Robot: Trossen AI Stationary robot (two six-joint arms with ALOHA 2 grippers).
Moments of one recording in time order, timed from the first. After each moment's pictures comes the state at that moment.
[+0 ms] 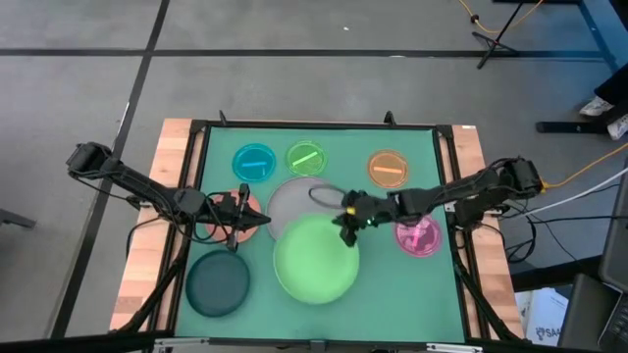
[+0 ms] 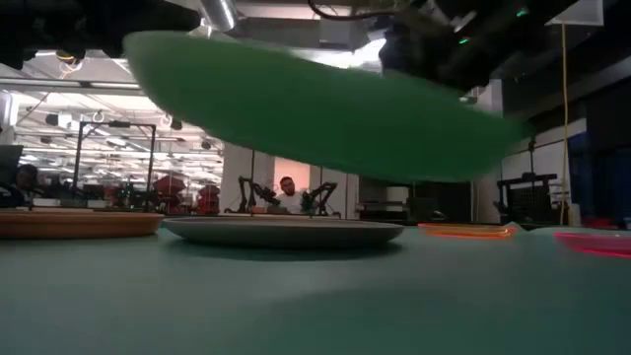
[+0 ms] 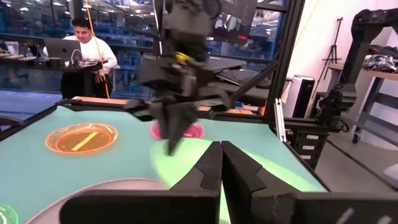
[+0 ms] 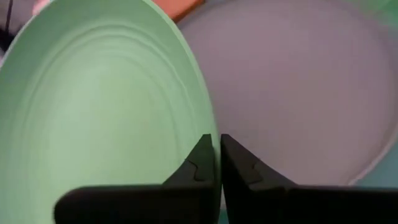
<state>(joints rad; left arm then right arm) -0.32 0.89 0.22 0.70 -0.27 -0.12 0.12 1.52 0.84 0.00 0.12 0.62</state>
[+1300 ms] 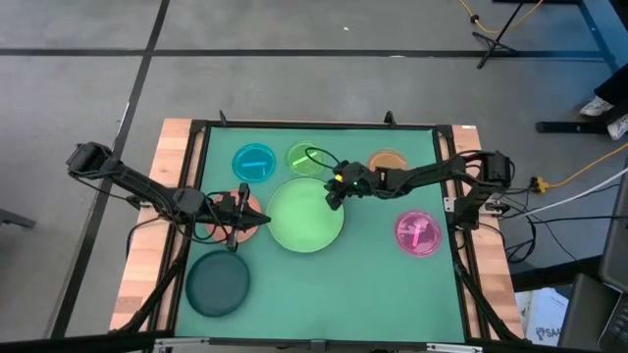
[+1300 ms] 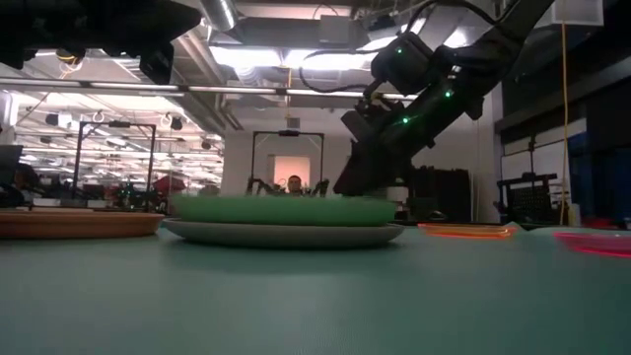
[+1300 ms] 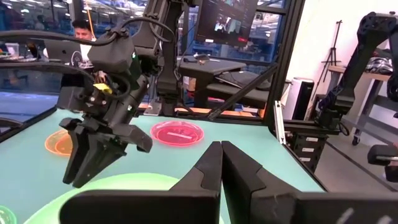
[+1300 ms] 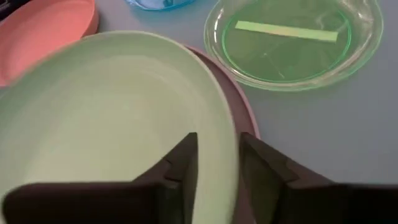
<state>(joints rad) -0.32 0.89 0.22 0.71 -0.27 -0.12 -0.16 1.72 0.84 0.22 0.15 0.44</state>
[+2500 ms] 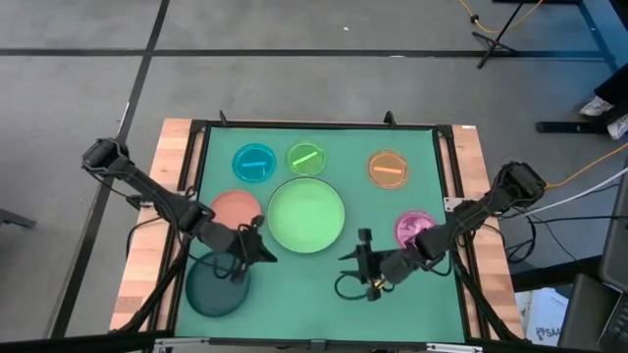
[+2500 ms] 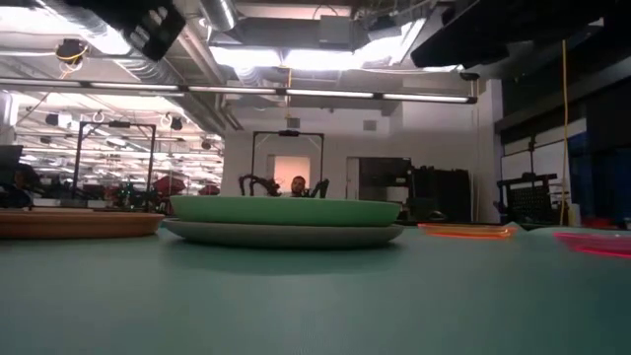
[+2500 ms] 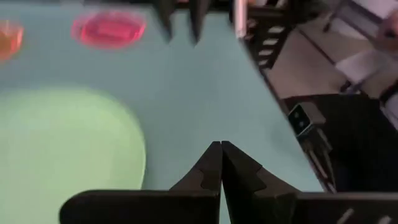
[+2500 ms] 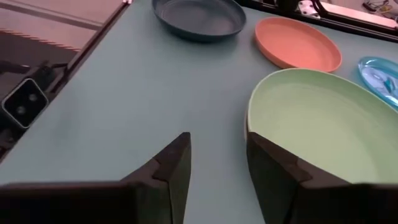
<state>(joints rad) -0.52 1.18 0.67 0.01 -0.24 -0.34 0.59 1.53 0.84 0.12 0.44 0.11</state>
